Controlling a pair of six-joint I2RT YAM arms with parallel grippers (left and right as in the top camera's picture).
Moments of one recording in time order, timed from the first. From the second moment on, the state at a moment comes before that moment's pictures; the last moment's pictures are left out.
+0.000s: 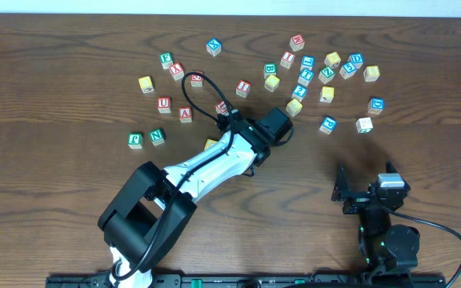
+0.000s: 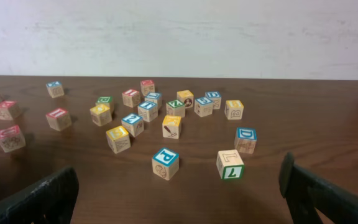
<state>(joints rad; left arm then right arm) -0.78 1.94 1.32 -0.77 -0.29 -1.20 0.08 0.02 0.01 -0.07 0.04 0.03</state>
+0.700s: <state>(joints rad) -0.78 1.94 1.31 -0.77 -0.30 -1.20 0.08 0.02 0.01 -0.07 0.04 0.03</state>
